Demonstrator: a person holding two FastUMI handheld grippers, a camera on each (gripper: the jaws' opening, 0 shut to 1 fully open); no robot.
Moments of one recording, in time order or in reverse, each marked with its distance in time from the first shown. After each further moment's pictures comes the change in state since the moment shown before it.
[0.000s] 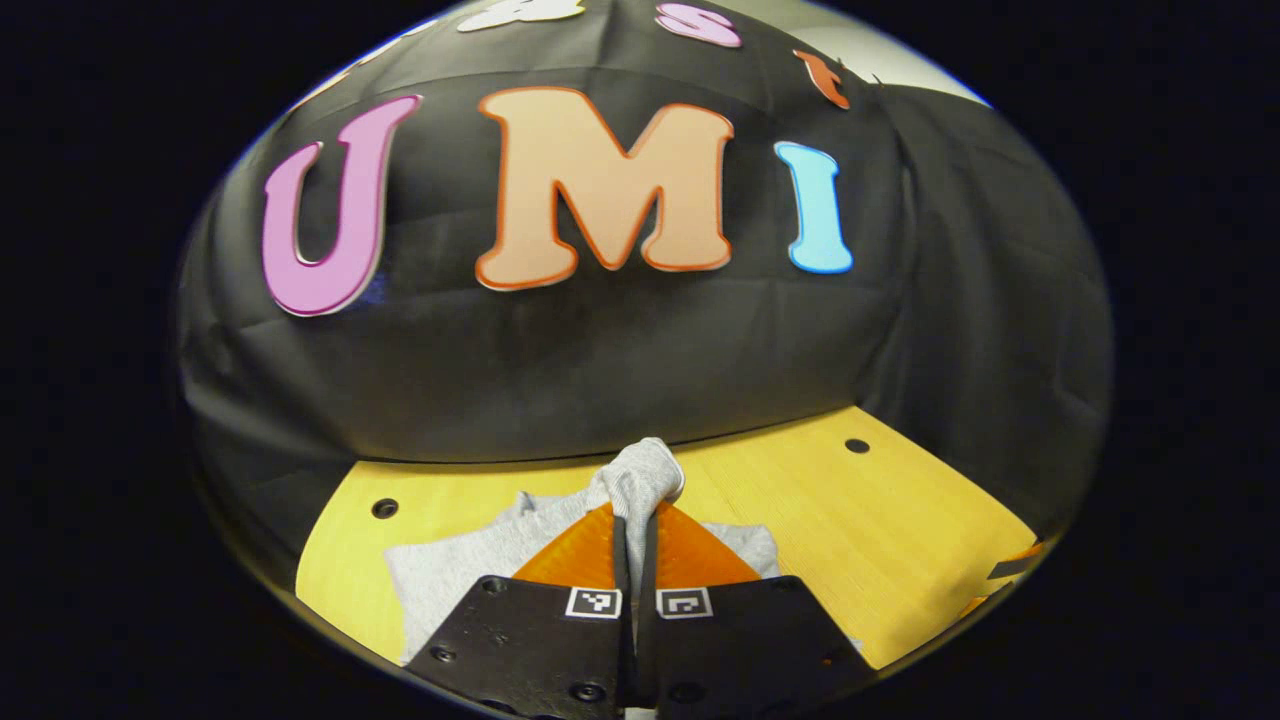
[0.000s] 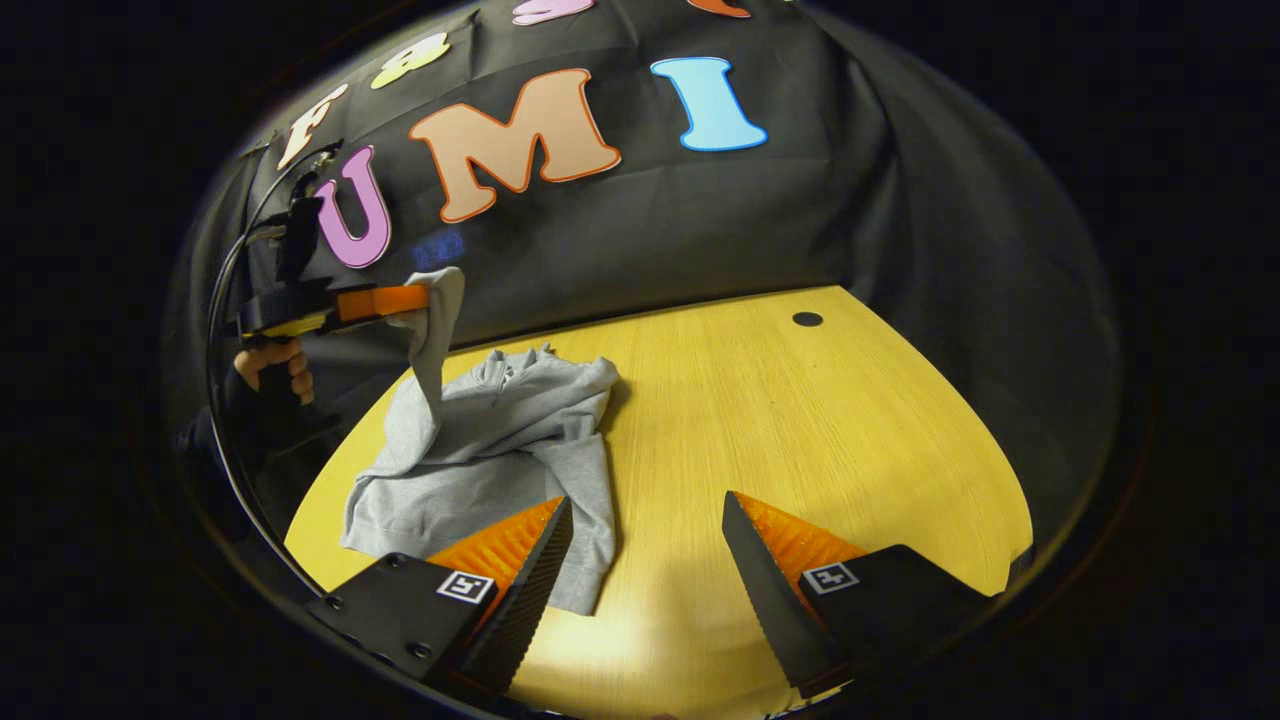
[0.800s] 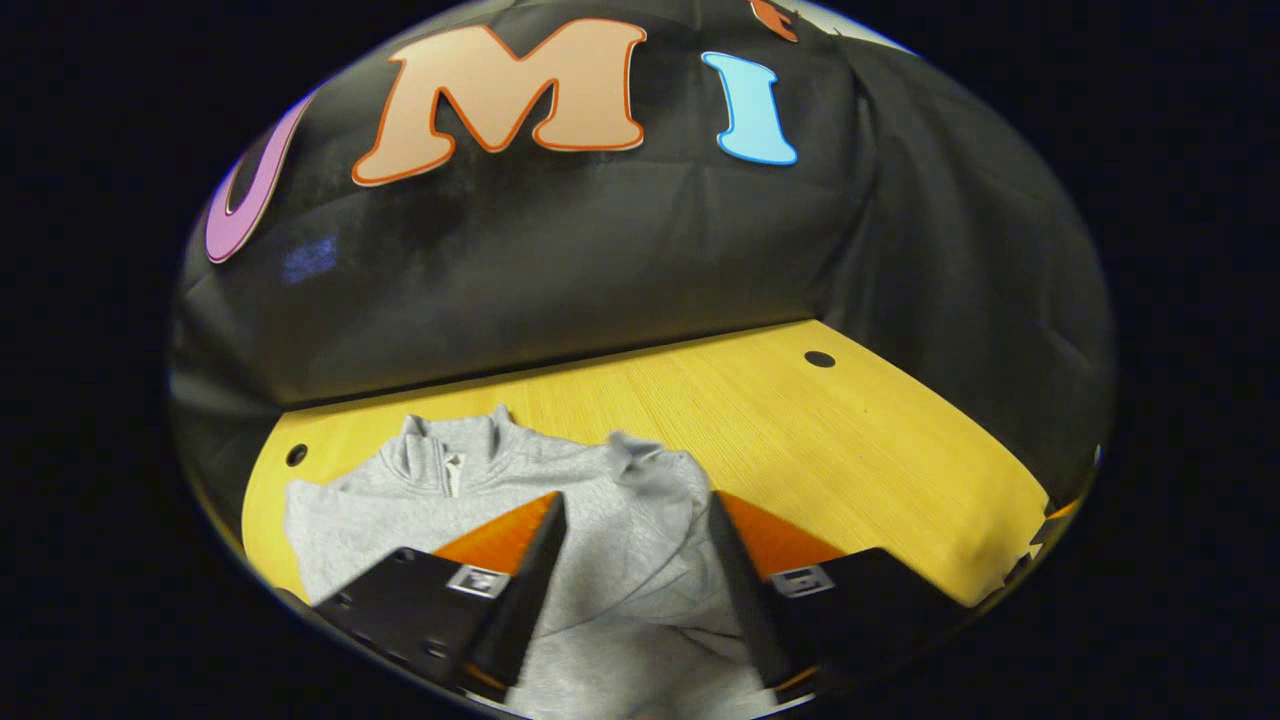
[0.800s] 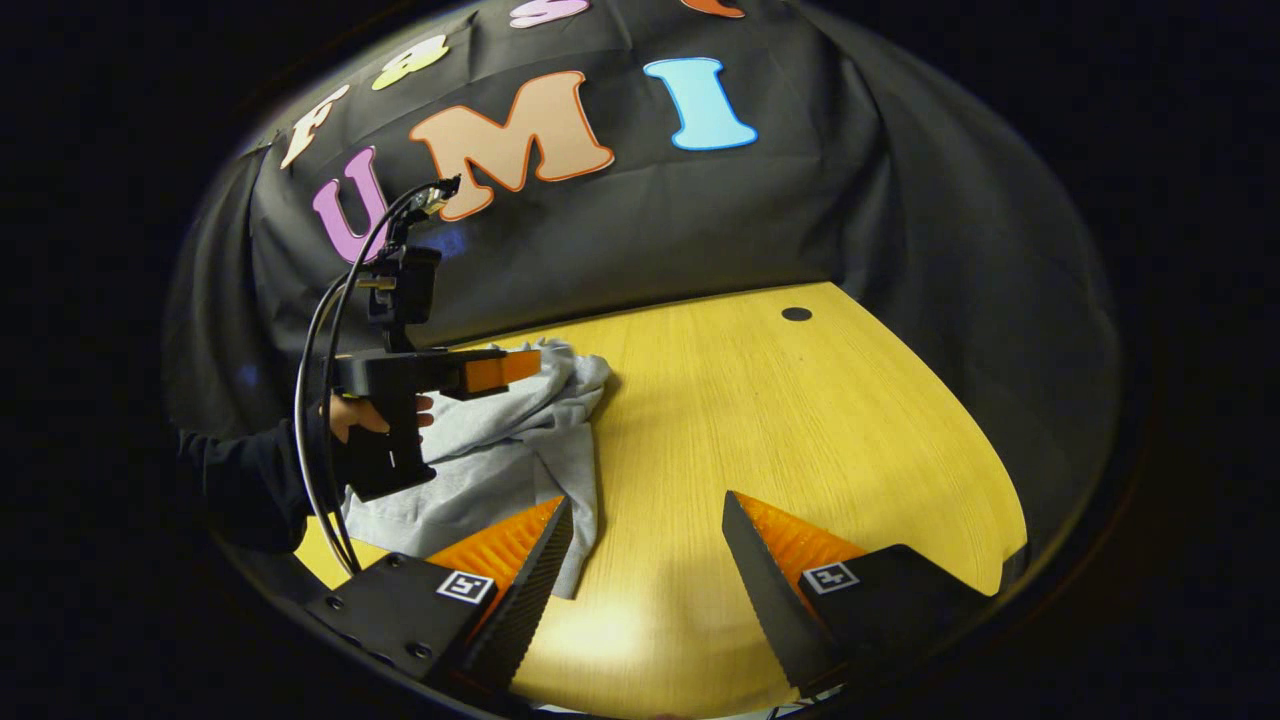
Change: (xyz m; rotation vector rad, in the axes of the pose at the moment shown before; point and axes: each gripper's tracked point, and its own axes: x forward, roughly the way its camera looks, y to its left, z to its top) left arm 0.040 -0.071 -0.083 0.025 0.144 -0.073; right arm -0.004 -0.002 -0.003 -0.020 -0.006 0.026
